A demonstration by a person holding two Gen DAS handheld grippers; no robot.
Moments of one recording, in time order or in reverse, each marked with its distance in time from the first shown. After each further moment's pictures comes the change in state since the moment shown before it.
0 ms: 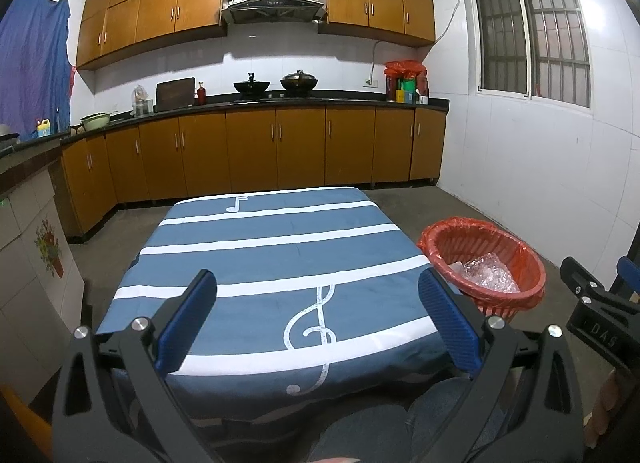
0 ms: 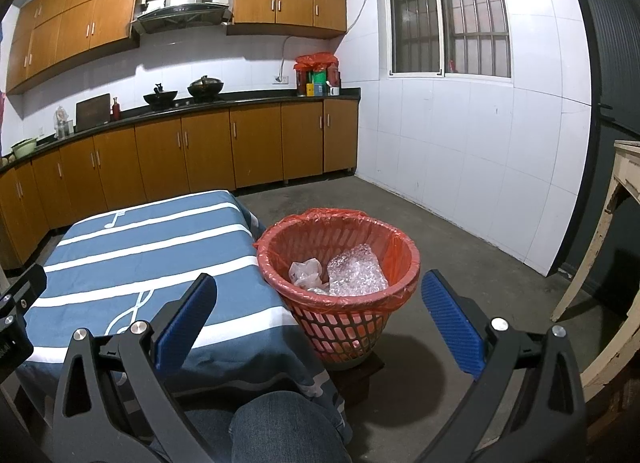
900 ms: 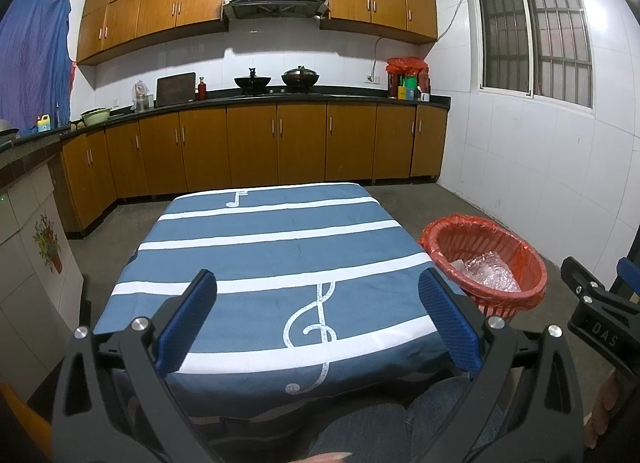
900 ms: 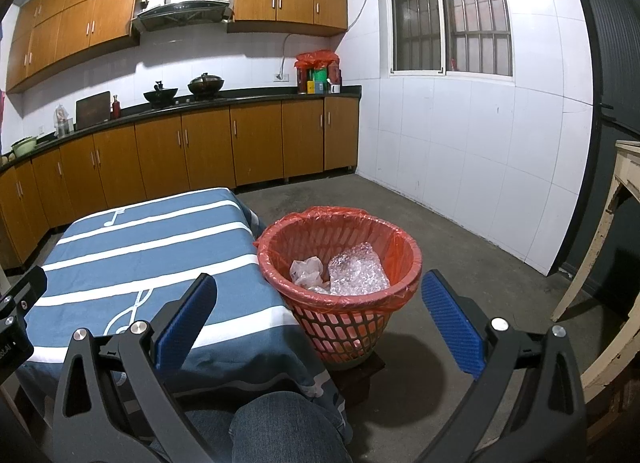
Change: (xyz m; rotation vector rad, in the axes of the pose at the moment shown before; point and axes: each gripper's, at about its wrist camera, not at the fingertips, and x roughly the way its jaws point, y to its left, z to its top) left arm 0.004 0.002 -0.002 -0.007 0.012 0.001; right arm 0.001 0.001 0.001 0.000 0.003 0.001
